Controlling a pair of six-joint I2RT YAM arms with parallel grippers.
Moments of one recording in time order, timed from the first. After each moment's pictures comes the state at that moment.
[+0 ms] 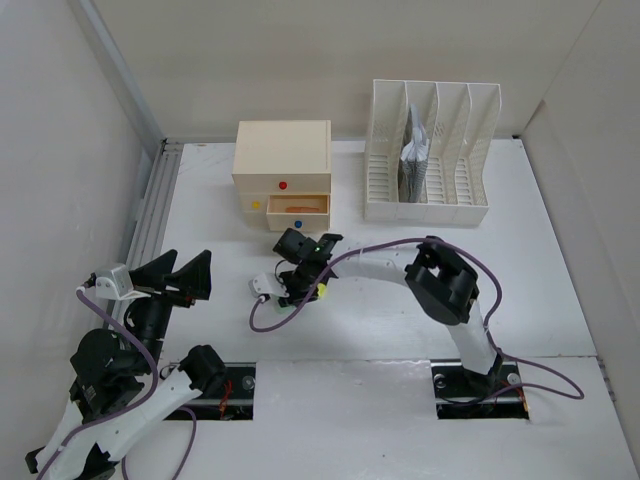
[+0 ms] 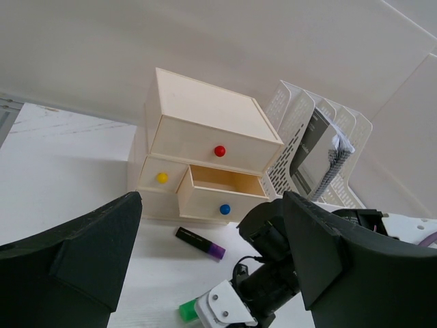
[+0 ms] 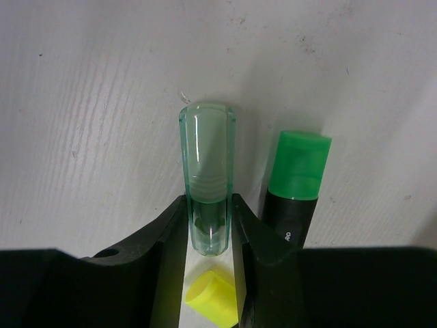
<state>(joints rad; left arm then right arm) -0.87 0.00 0.71 -0.42 -0.67 -0.26 1.04 2.11 1.55 -0.61 -0.40 -0.89</state>
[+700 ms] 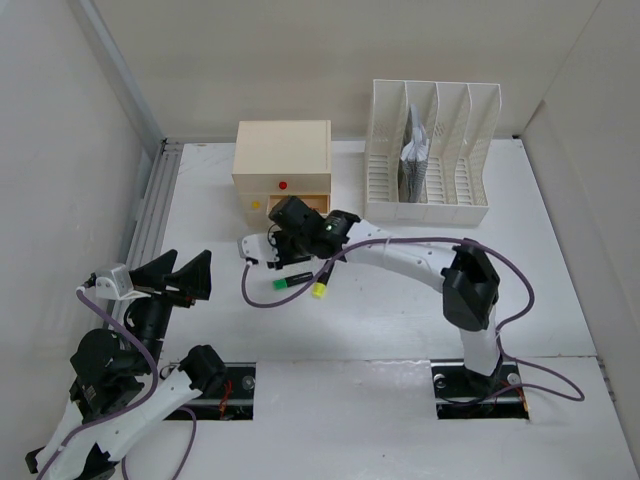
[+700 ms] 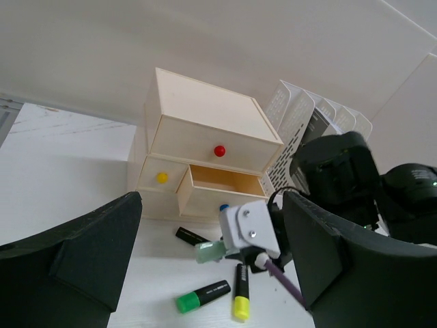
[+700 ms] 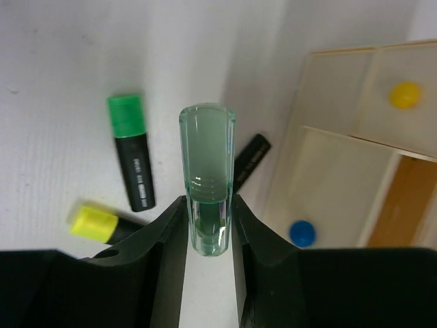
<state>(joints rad) -0.87 0.00 0.71 -0.42 -0.67 -0.26 1.04 1.97 1.71 -0.62 -0.08 -0.87</state>
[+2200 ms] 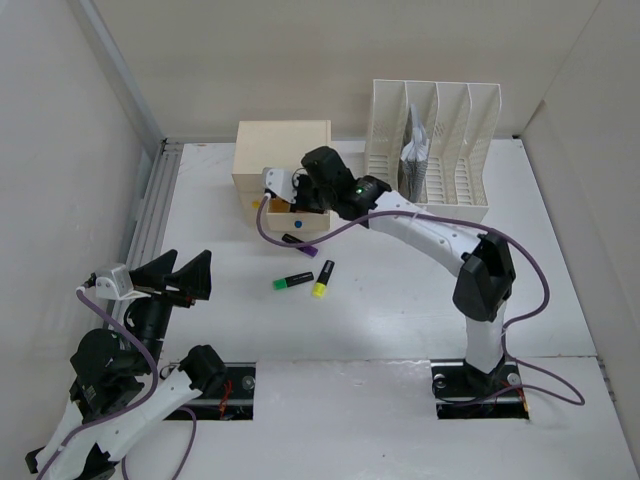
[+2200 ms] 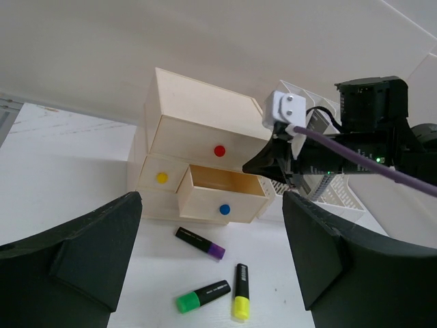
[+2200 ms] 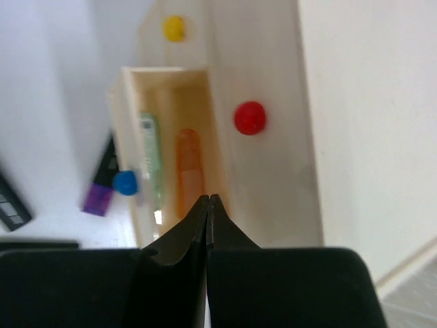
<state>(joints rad) -0.87 0.00 0.71 -0.42 -0.67 -0.26 0.85 1.94 1.80 -0.46 0.01 -0.76</state>
